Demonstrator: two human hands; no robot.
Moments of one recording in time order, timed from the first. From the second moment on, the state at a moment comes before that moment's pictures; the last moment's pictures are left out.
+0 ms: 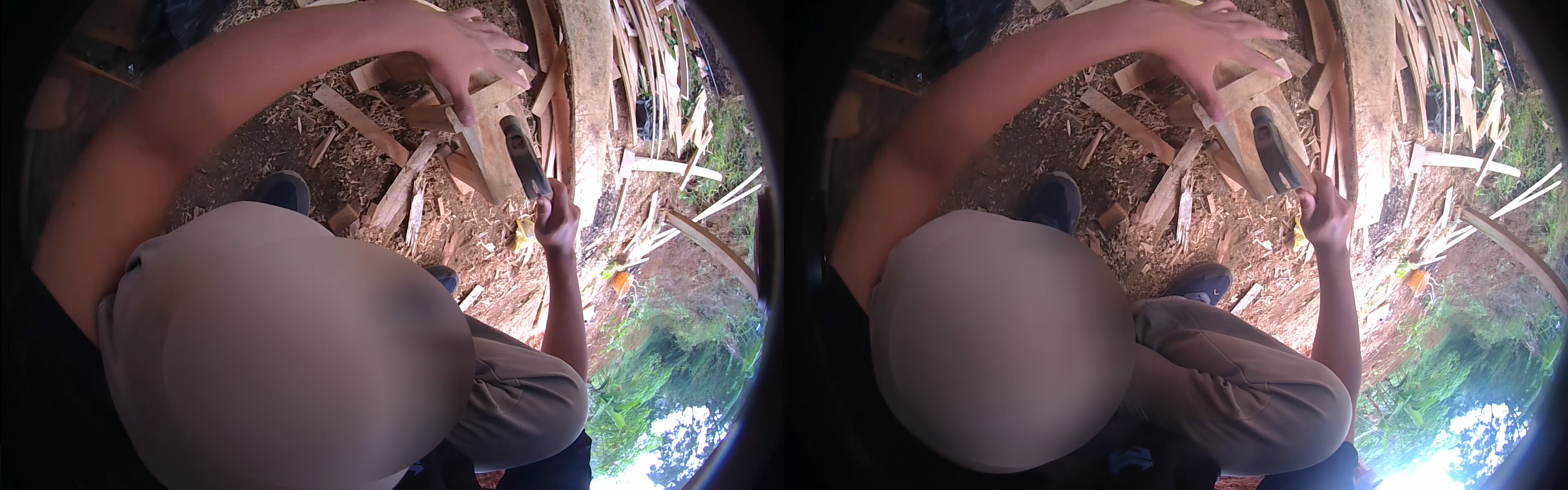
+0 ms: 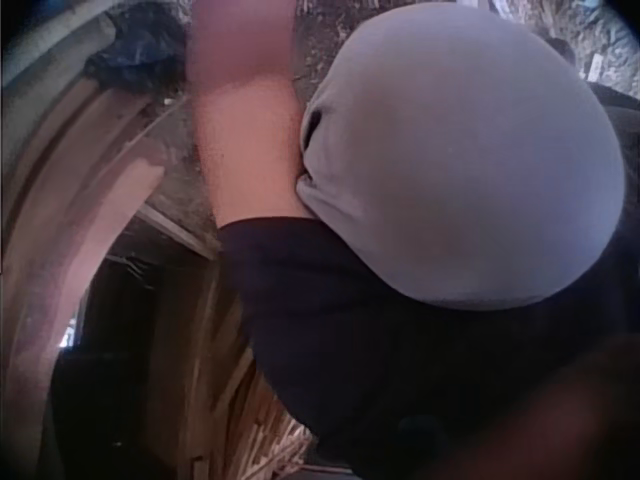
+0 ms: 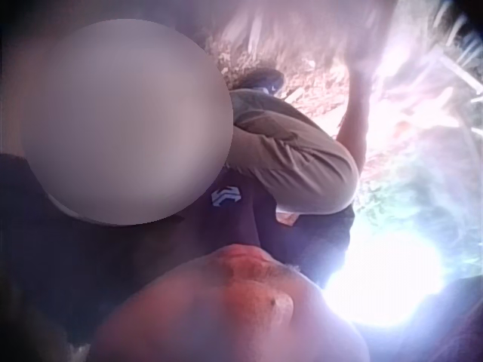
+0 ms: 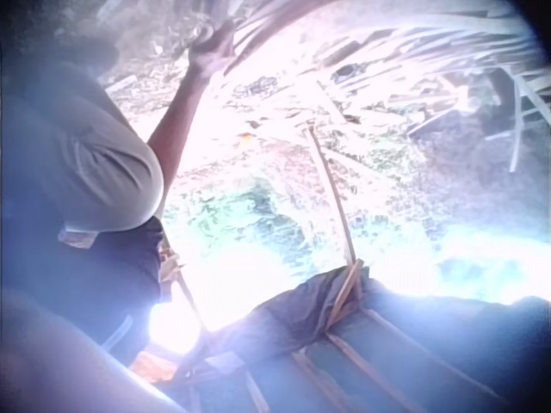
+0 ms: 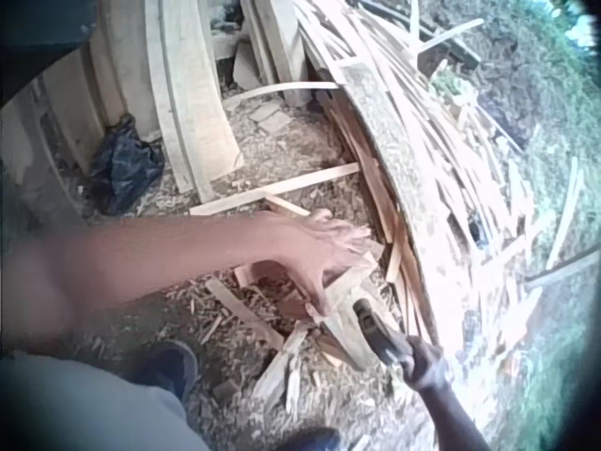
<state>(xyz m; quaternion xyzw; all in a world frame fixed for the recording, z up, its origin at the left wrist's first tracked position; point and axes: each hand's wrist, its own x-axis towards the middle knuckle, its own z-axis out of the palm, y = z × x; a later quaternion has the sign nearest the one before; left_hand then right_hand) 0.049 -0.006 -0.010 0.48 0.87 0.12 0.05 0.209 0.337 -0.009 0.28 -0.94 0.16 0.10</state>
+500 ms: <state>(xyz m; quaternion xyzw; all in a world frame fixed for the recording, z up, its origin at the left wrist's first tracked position) 0.017 0.005 0.017 0.50 0.80 0.15 0.29 0.203 0.325 -0.005 0.25 -0.96 0.09 0.07</state>
